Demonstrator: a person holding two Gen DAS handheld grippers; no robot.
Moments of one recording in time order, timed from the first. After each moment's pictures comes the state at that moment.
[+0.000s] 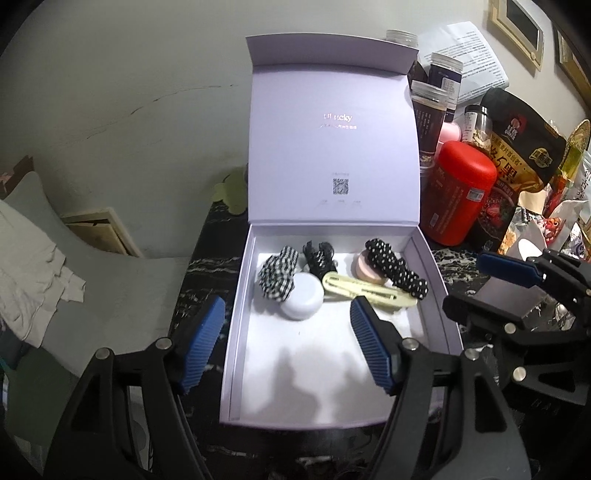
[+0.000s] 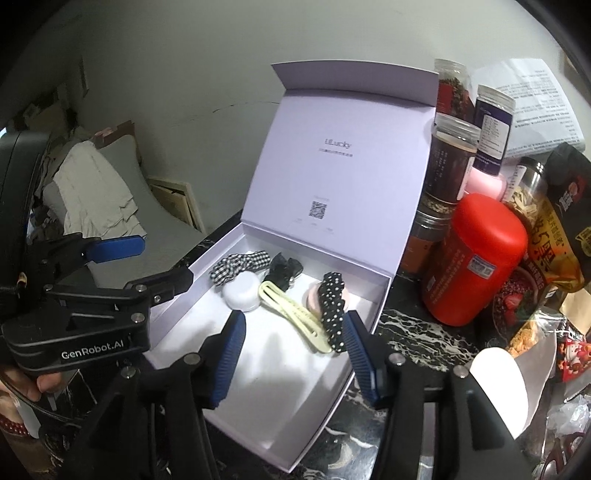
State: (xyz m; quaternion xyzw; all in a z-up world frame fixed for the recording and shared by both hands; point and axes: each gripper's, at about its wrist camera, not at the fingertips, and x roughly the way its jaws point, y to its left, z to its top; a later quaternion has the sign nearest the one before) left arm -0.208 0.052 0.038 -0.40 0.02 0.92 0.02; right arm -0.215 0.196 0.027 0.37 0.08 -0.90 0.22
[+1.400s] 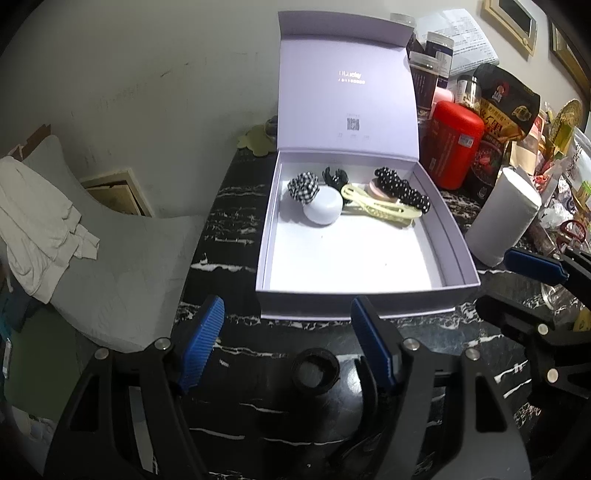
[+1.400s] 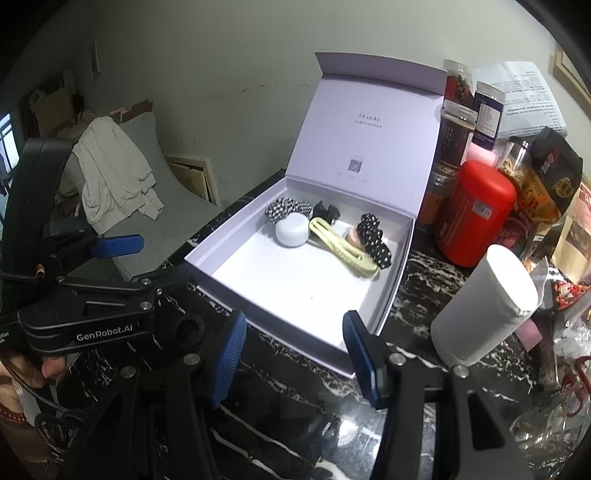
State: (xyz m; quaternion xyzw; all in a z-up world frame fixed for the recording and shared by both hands) left arm -0.116 0.021 0.008 -0.43 0.01 0.90 0.01; right arm -0.113 0.174 0.013 0.39 0.09 -0.89 0.22
